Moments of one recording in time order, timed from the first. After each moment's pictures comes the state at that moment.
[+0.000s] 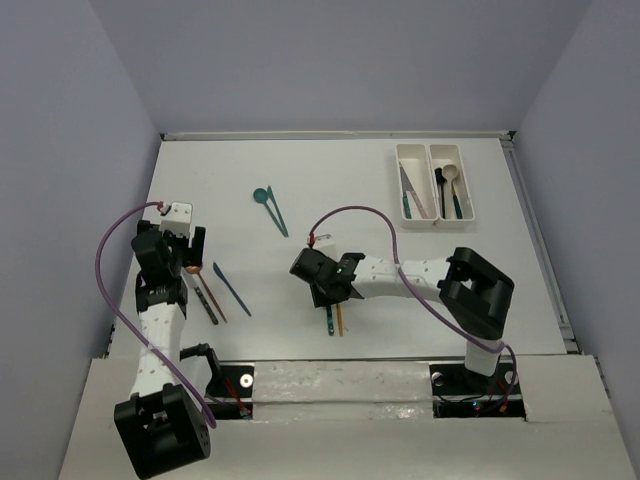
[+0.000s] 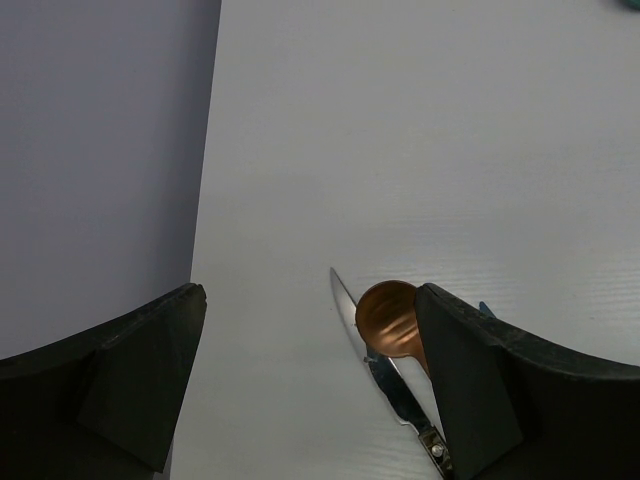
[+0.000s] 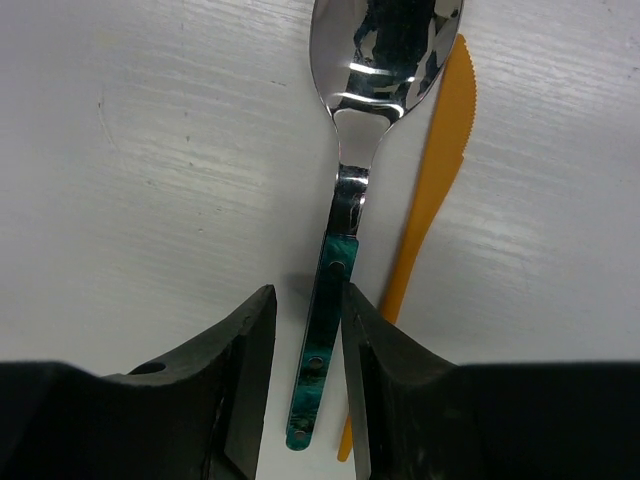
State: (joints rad) left arm 0.29 0.84 0.45 0.01 0.08 0.41; right arm 1.11 1.85 1.22 -0.53 0.34 0.79
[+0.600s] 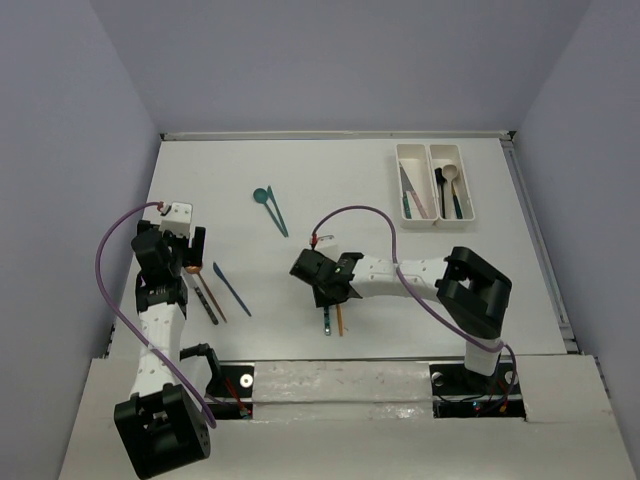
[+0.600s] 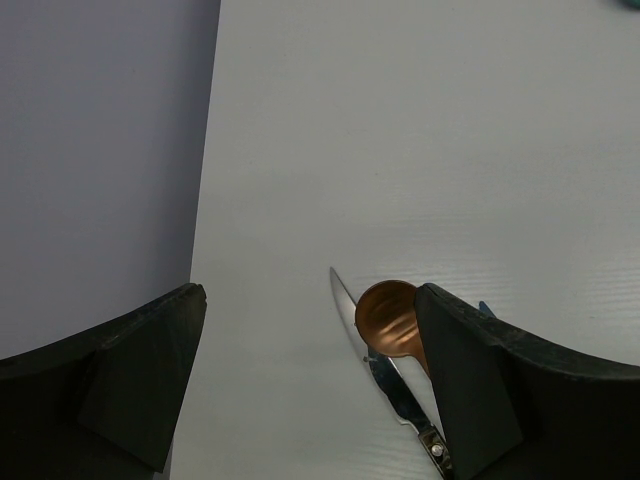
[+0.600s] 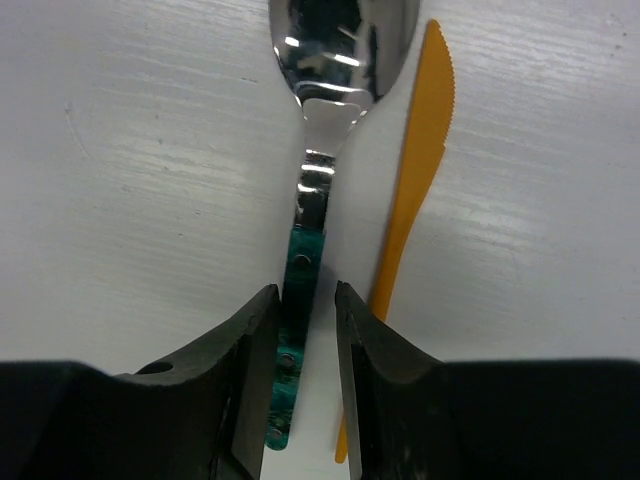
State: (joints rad) left arm 0.29 0.84 0.45 0.01 0.08 0.41; right arm 1.11 1.87 1.25 -0.57 0.36 0.83
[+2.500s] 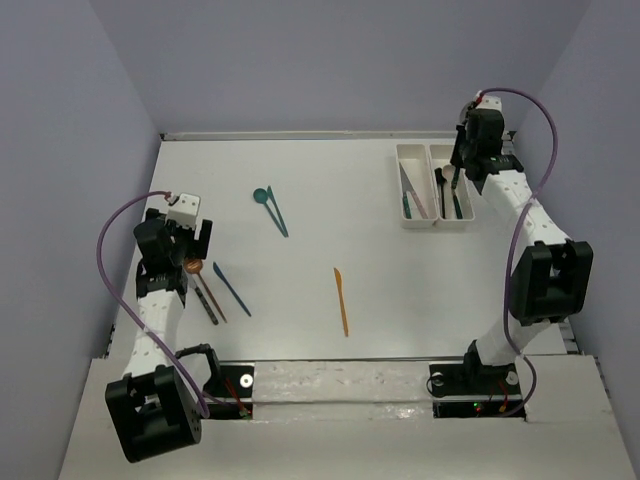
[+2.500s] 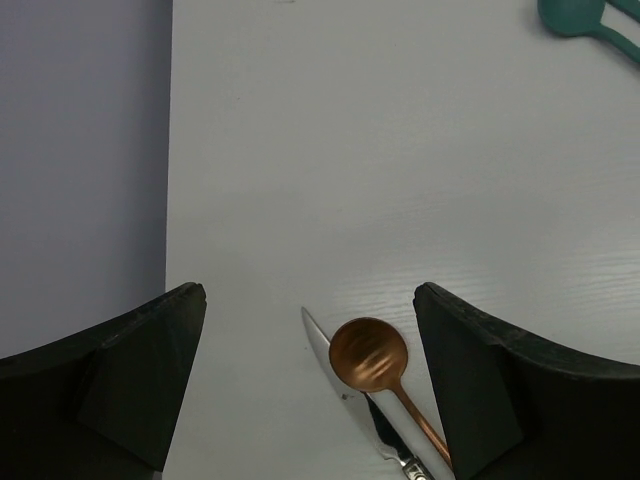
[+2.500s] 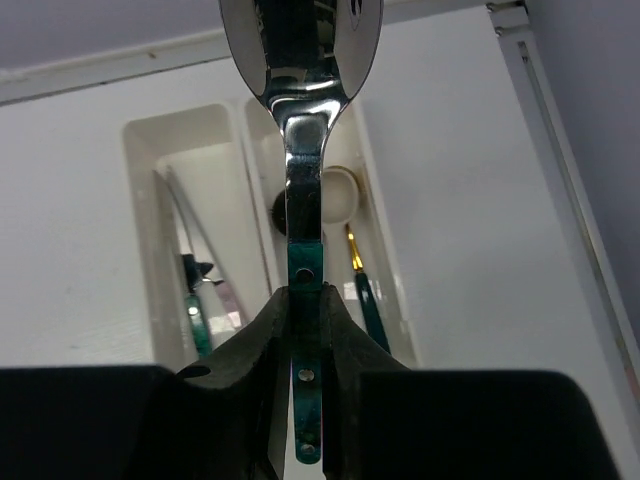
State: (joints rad) left arm 0.26 0.94 0.51 0.03 0.16 0.42; right arm 0.13 1.64 1.48 -0.31 0.23 0.18
